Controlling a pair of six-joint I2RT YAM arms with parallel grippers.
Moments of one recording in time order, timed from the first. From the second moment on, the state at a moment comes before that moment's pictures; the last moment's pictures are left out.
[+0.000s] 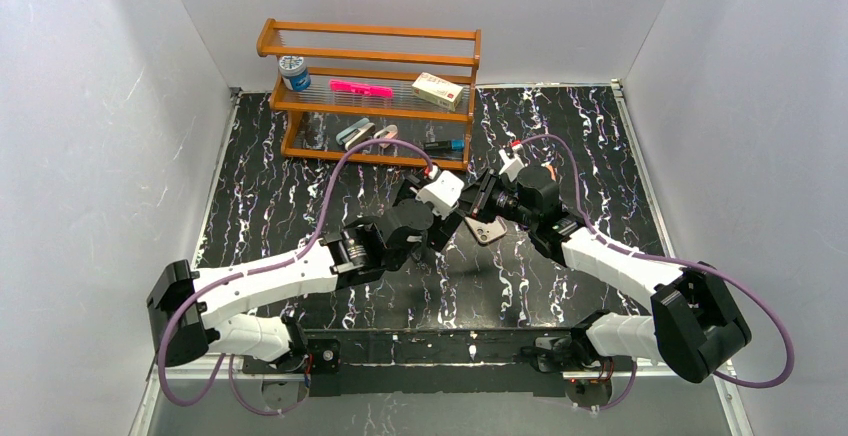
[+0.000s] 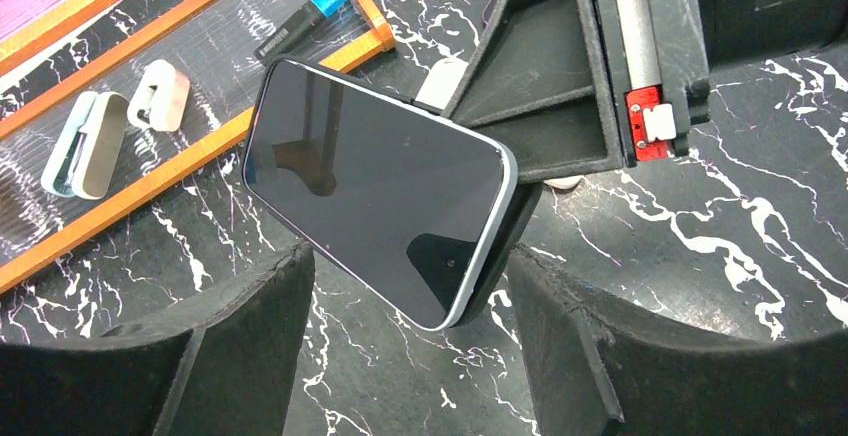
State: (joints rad) left arm -1.14 1.24 0.95 -0.16 -0.55 -0.02; right arm 0.60 1.23 0.62 0.33 -0.38 1.04
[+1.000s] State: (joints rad) left arm -1.23 1.34 1.01 -0.16 -0.73 0.07; right arm 0.58 1.23 0.67 0.22 -0.37 0.99
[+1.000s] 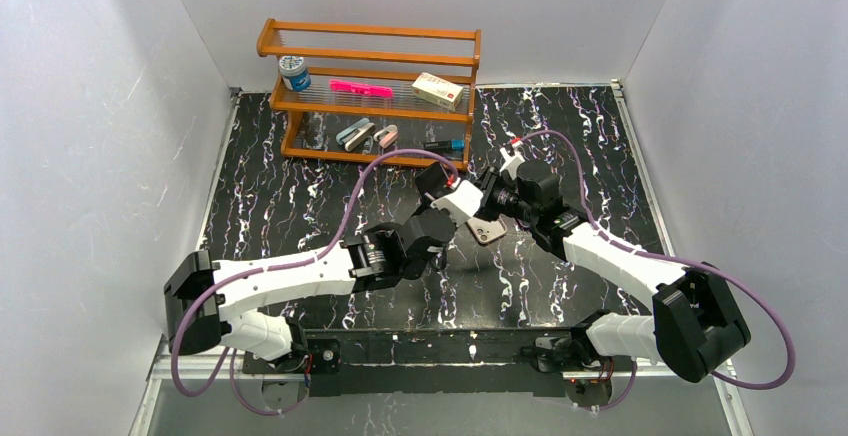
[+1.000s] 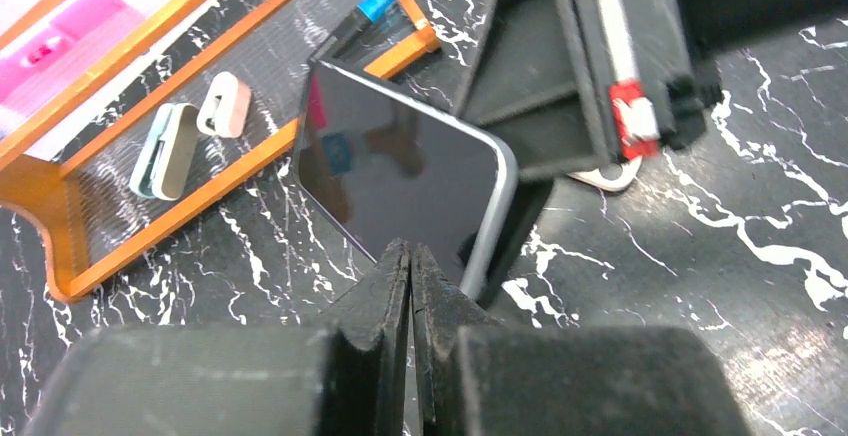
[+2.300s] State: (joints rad) left arm -1.21 1.29 1.00 -0.16 -0.61 0.03; right arm 0.60 1.25 0.66 0.21 -0.44 1.00
